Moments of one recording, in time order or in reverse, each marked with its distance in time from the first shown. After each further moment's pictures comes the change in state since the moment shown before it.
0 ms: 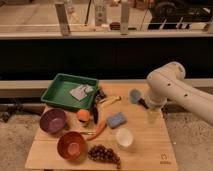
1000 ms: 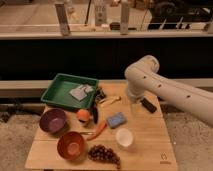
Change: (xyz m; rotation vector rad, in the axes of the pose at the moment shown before) arm -0.097 -0.053 0.007 0.026 -0.032 -0.169
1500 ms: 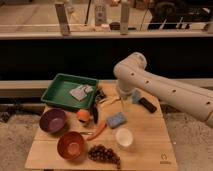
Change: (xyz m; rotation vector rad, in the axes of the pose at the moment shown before) arm -0.026 -0.025 0.003 0.014 -0.012 -0.055
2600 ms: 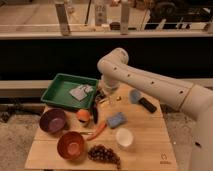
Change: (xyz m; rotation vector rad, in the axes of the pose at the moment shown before) arm -0.050 -0.048 0.010 0.015 -0.038 -0.096
